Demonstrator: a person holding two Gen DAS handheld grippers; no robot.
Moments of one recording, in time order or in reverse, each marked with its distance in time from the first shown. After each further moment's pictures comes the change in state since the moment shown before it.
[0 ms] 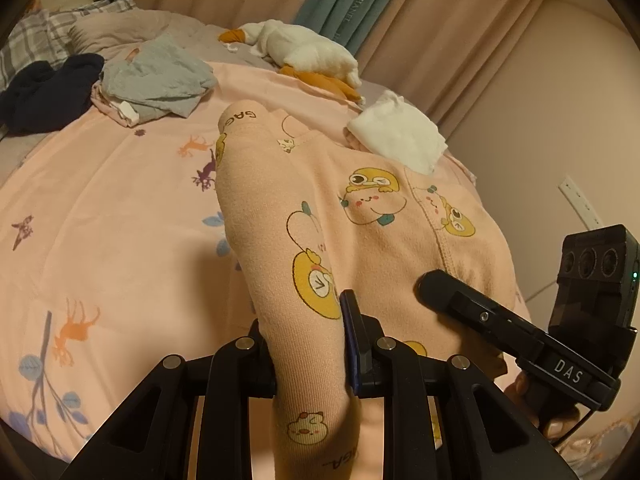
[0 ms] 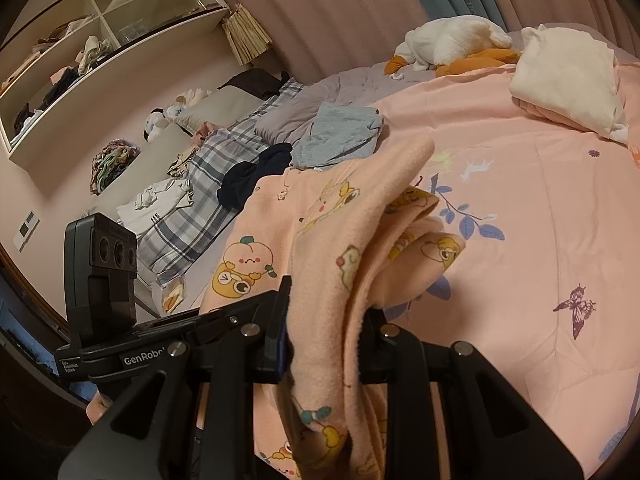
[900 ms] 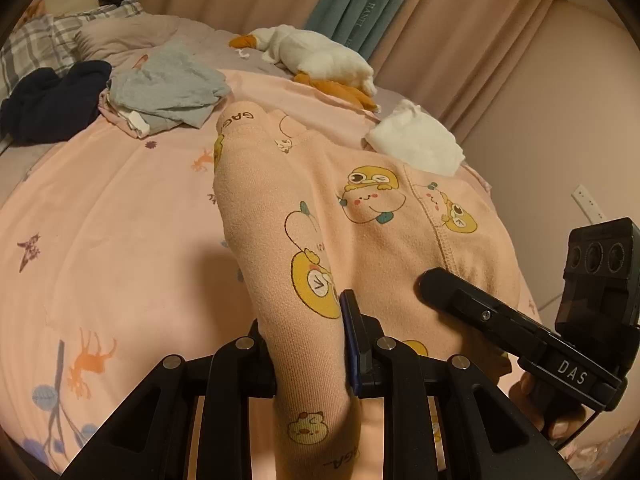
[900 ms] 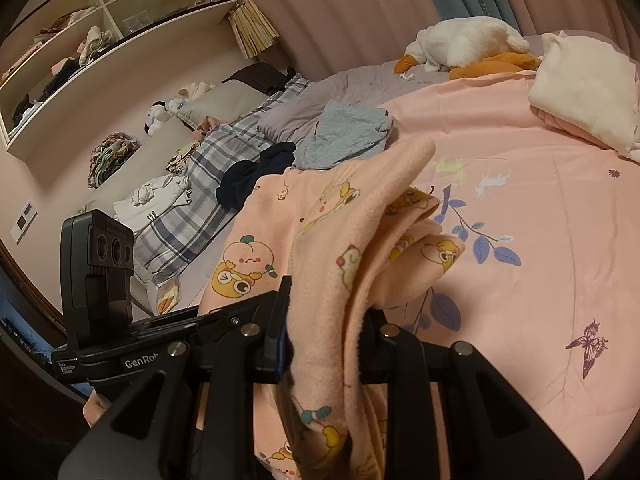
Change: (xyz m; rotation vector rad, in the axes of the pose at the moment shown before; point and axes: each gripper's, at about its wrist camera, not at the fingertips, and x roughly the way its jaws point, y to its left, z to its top) left arm 0.009 0.010 0.018 -0.007 -0.015 0.044; right arm 0.026 0.013 0.010 -0.026 0.008 -0.002
